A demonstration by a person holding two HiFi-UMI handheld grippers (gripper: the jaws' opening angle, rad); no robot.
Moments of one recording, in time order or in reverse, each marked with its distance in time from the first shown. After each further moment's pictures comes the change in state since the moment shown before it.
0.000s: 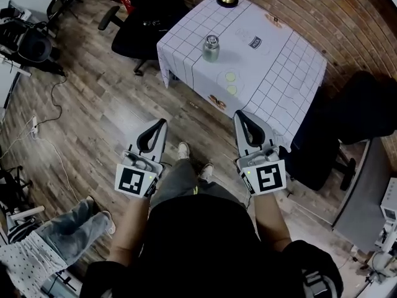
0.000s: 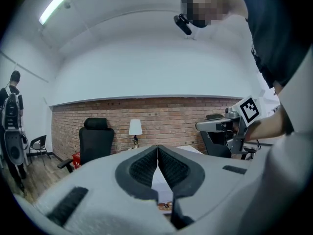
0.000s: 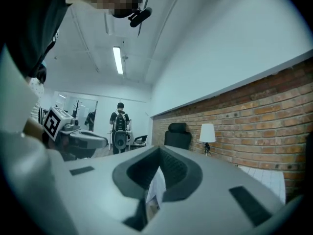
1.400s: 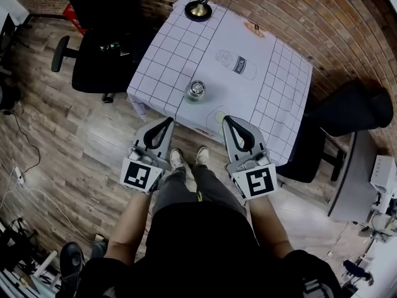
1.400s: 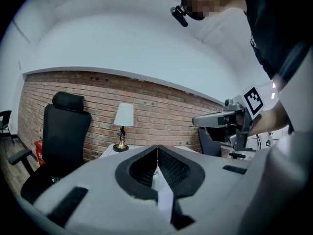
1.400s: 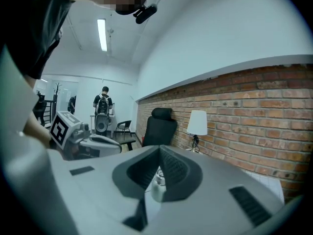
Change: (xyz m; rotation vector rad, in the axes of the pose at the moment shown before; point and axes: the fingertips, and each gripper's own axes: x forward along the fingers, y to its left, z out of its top) left arm 0.237 0.120 -0.059 -0.151 0.064 -0.284; right arm 0.196 -0.103 -0.038 -0.022 0.197 -0.159
